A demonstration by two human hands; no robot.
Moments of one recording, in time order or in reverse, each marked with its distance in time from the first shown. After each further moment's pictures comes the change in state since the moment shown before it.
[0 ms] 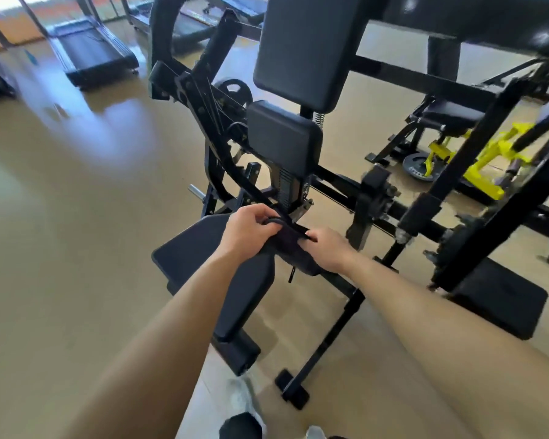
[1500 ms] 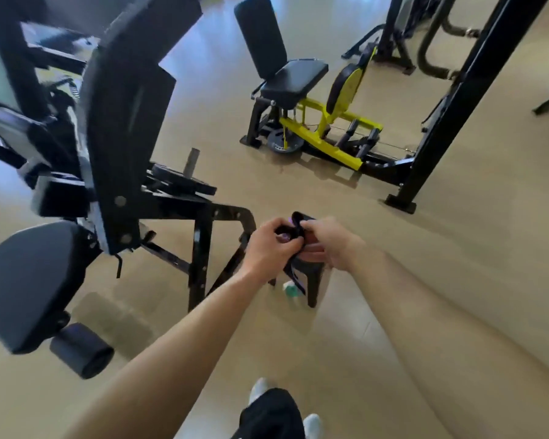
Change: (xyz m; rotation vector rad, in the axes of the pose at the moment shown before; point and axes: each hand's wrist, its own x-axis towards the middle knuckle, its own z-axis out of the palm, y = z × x) left_hand -0.187 0.396 0.586 -0.206 -0.298 0.066; right_hand -0.346 0.458 -0.382 0.875 0.226 0.443
